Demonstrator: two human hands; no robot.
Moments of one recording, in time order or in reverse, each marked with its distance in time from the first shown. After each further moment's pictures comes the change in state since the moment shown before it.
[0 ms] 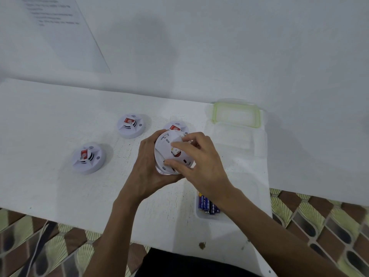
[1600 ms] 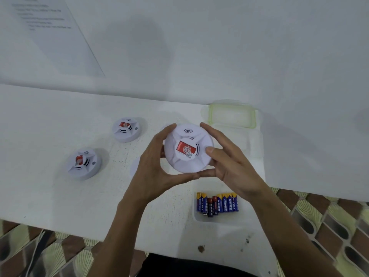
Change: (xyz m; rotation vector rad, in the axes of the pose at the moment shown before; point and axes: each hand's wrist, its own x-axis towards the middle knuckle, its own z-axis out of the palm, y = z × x) left_hand 0.003 0.041 0.001 -0.105 -0.078 0.037; right_hand -0.004 0.017 -0.068 1.014 -0.295 0.428
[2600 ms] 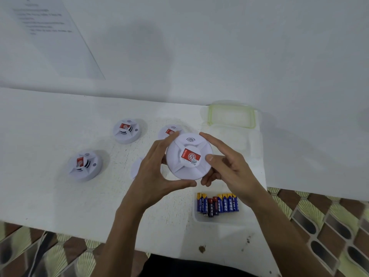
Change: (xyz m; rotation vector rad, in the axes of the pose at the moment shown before) left_hand -0.001 -0.021 0.009 0.105 0.011 0.048; right_hand -0.010 0.010 0.000 -0.273 0.118 -0.031
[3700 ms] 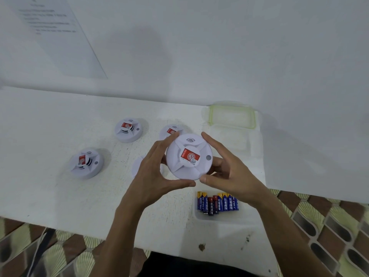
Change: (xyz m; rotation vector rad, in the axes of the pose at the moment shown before) left_hand -0.011 0.011 -0.013 -0.084 -0.059 -0.100; right_hand -0.008 -0.002 -0.005 -0.147 -0.158 0.037
